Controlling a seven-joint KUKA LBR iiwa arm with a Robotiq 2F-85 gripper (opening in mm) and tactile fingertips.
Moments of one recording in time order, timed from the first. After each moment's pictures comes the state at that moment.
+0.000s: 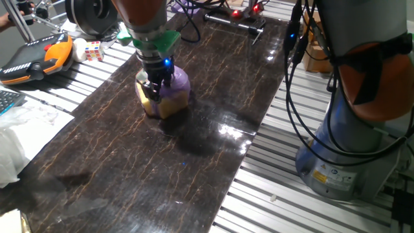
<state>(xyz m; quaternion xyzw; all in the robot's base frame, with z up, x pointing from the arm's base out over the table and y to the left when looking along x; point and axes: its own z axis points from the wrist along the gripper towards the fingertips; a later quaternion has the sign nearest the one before) 0.536 0.035 0.108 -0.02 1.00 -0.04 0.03</state>
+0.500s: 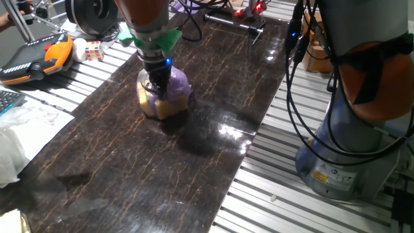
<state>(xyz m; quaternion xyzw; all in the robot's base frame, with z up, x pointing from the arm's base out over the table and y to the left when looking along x) 0.538 0.034 0.110 -0.05 1.00 -0.04 0.04</state>
